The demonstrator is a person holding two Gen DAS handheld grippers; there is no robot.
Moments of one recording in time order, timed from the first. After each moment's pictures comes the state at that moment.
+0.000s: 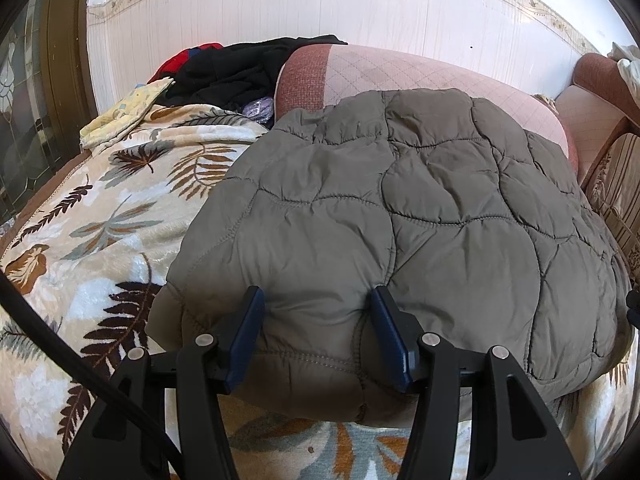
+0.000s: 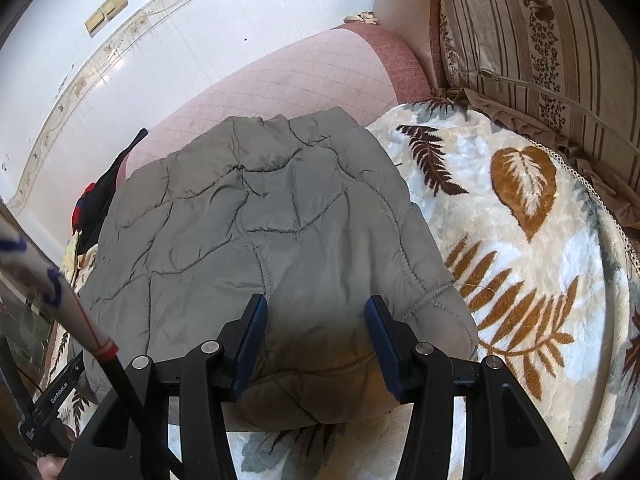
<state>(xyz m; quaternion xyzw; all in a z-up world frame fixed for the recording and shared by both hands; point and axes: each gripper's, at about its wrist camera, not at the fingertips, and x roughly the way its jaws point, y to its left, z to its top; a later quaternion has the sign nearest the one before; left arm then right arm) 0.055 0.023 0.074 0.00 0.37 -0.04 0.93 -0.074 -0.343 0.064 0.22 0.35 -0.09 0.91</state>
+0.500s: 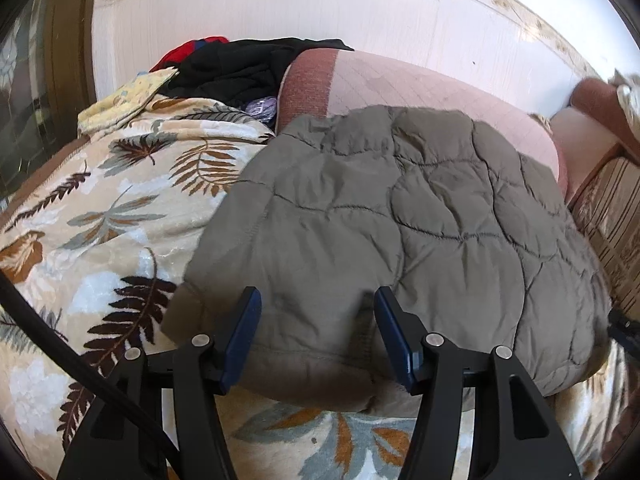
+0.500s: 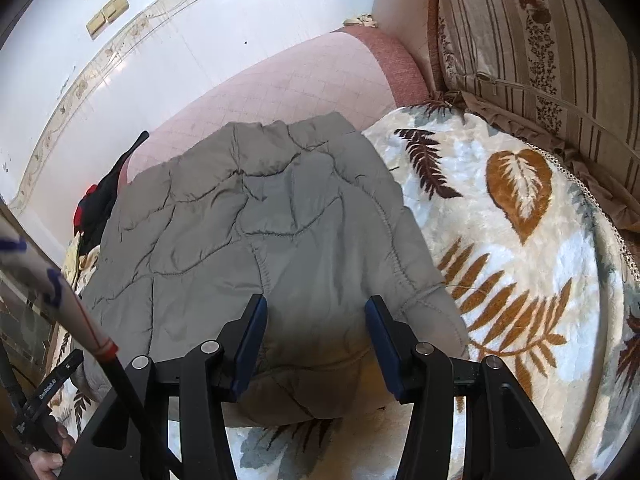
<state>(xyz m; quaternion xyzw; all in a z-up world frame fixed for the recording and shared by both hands) 0.049 0.046 0.087 -0.05 0.37 -0.05 0.92 -0.080 -0.350 0.067 0.23 0.35 -0.08 0.91</state>
